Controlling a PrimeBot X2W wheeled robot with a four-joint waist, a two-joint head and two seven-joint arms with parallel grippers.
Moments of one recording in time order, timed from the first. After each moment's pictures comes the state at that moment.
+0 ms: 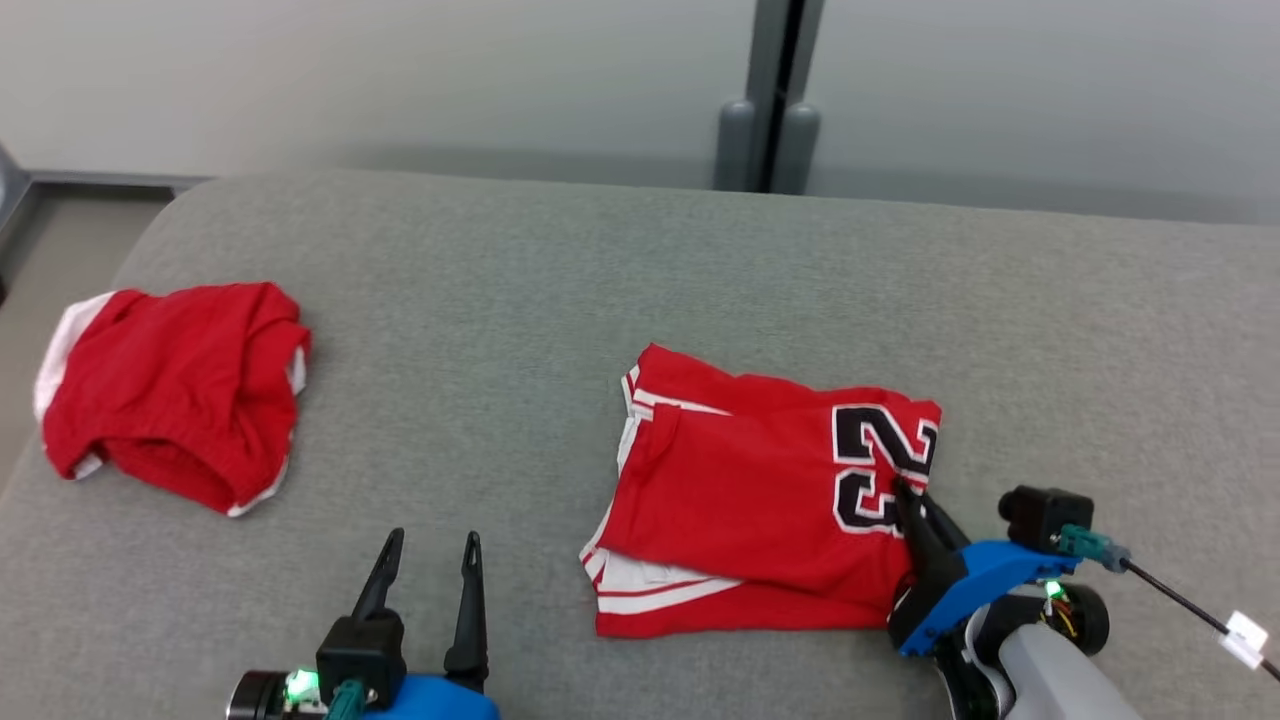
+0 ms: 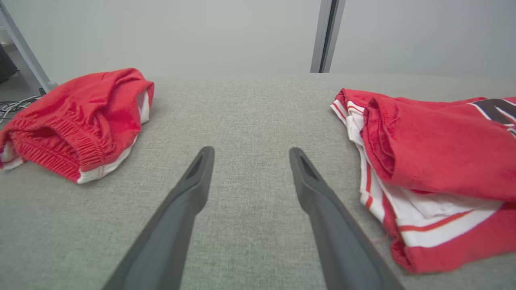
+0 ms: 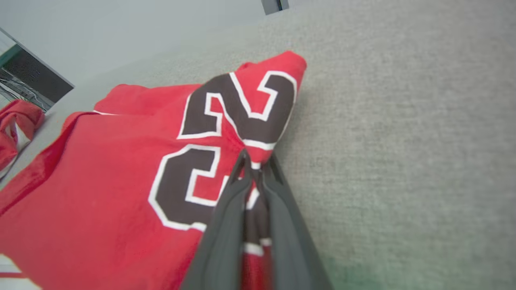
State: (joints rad) left arm -0.02 0.05 -0.20 0.35 -0.10 0.02 -0.26; right arm -0.44 -0.04 0.18 0.94 0.47 0.13 -0.26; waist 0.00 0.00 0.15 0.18
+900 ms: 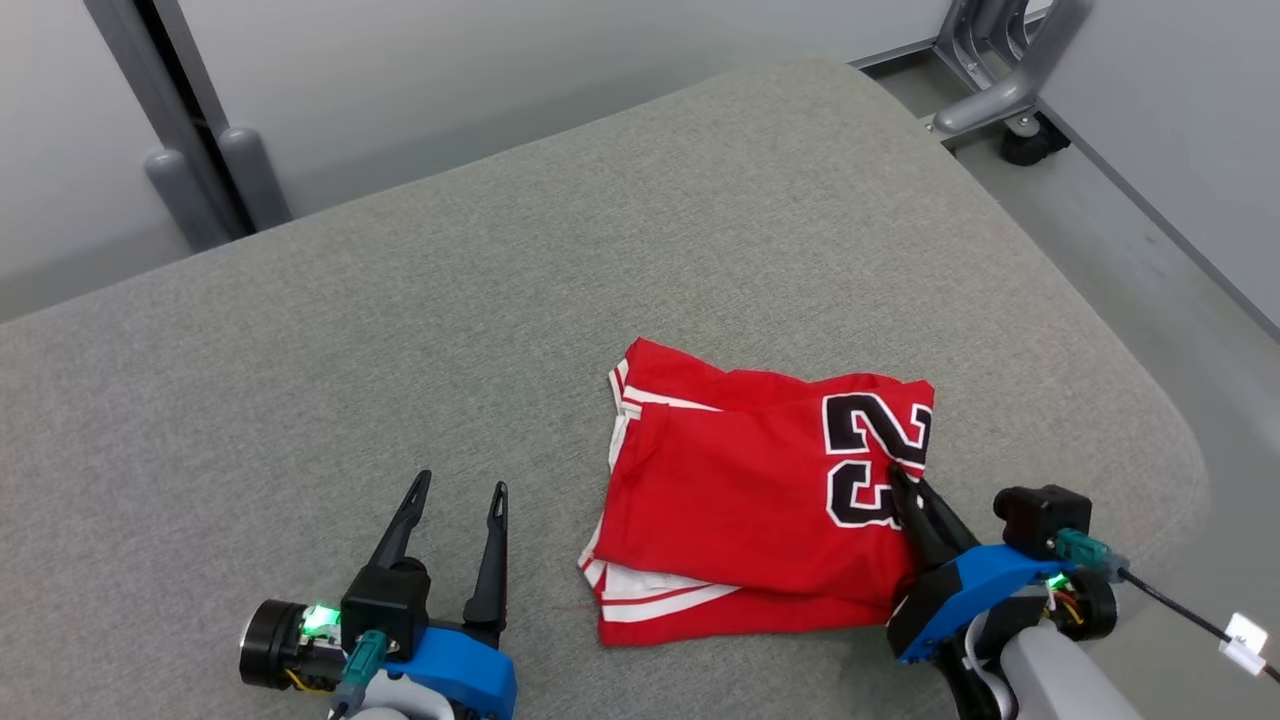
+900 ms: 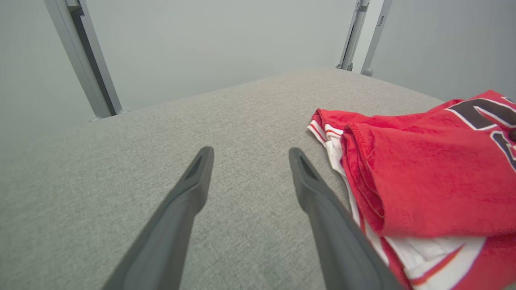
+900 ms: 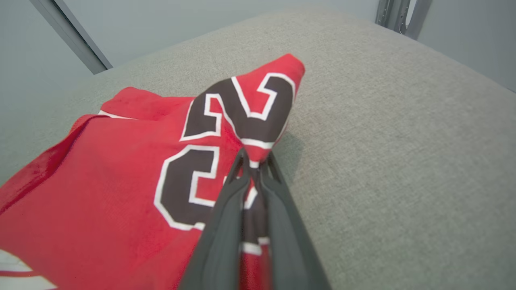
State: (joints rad) left arm -0.11 0.05 -0.22 0.36 -0.04 -0.02 -0.26; right arm -0.37 -0.05 0.18 0.76 0.38 0.13 -0.26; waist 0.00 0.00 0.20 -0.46
